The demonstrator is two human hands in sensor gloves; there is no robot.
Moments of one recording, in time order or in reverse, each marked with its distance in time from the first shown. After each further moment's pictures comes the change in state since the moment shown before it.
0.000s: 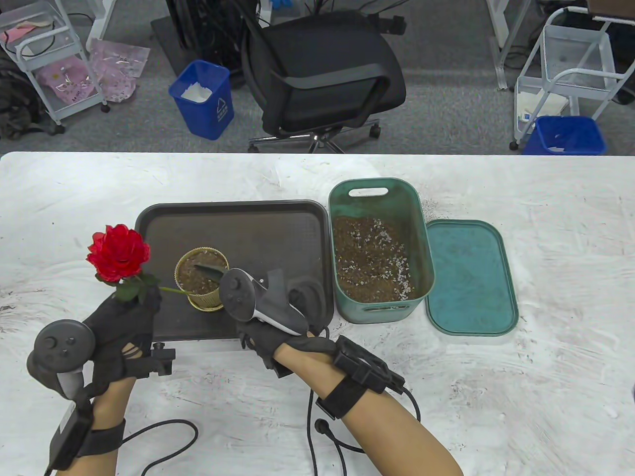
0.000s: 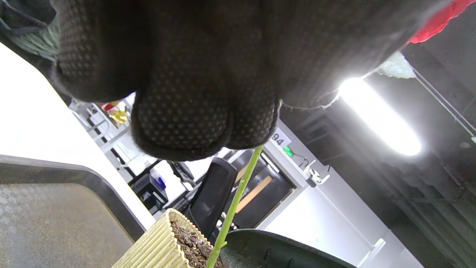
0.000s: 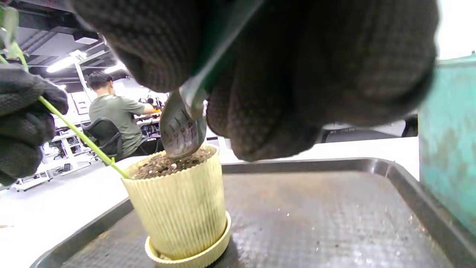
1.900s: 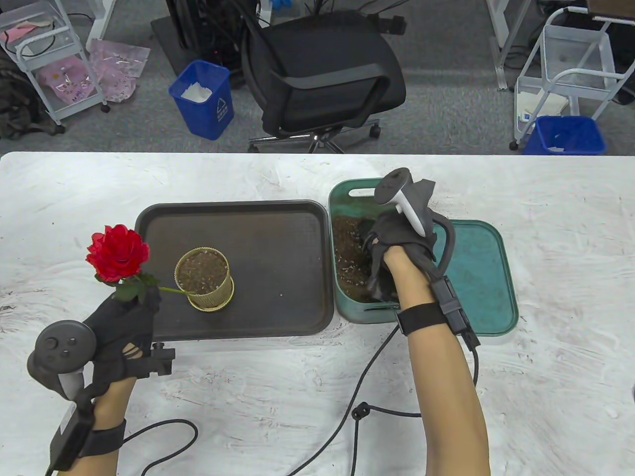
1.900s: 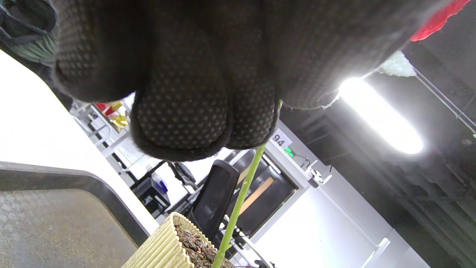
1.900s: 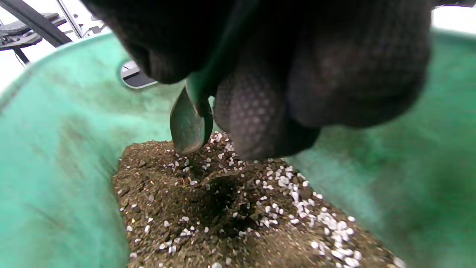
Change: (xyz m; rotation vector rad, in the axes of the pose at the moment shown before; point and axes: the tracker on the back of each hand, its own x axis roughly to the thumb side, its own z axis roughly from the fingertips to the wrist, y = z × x) left_hand -0.001 0.000 0.001 0.011 -0.003 -0.023; right_hand -0.233 -0.040 -0.062 0.317 0.787 -0.090
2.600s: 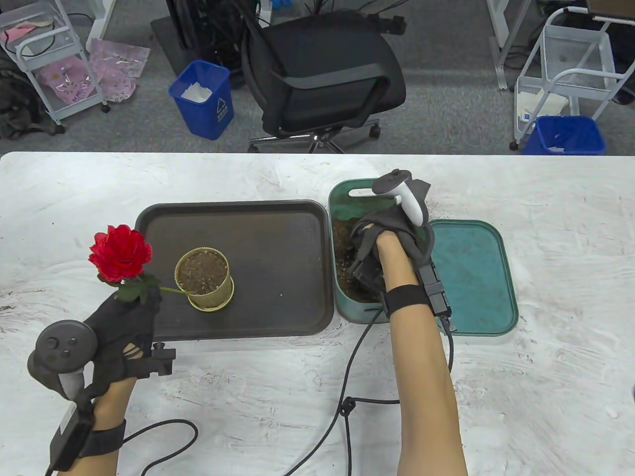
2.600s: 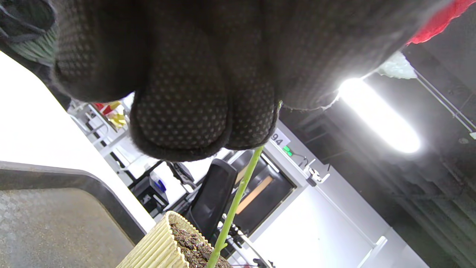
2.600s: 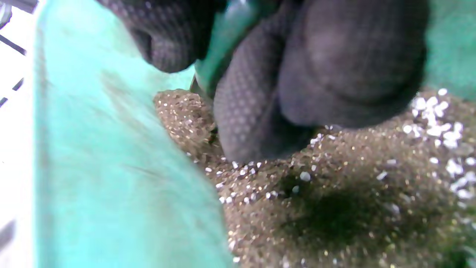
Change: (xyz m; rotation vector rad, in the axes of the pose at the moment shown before) left_hand 0.000 0.000 -0.001 -0.006 -0.008 0.001; right_hand -0.003 0.028 -0.035 0.390 0.001 -0.324
